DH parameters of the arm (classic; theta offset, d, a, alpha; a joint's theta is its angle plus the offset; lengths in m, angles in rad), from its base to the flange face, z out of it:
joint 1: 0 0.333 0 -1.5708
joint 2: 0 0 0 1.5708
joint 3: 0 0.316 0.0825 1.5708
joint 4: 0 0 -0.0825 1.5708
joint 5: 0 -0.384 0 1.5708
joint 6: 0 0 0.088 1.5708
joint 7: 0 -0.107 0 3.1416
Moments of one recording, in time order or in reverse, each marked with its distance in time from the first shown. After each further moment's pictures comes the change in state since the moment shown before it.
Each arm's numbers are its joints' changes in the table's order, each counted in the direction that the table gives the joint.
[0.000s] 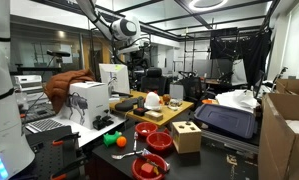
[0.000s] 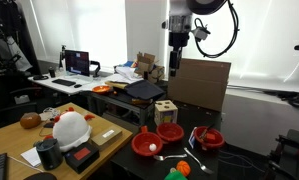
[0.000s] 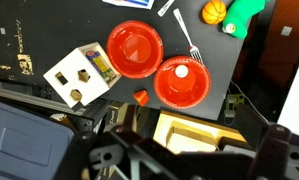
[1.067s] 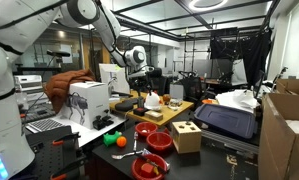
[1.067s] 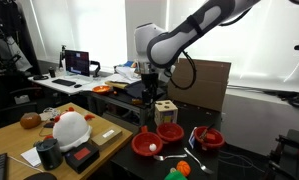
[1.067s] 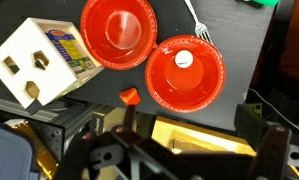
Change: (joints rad) arm 0.105 0.525 -0.028 0.409 0.121 -0.013 -0.158
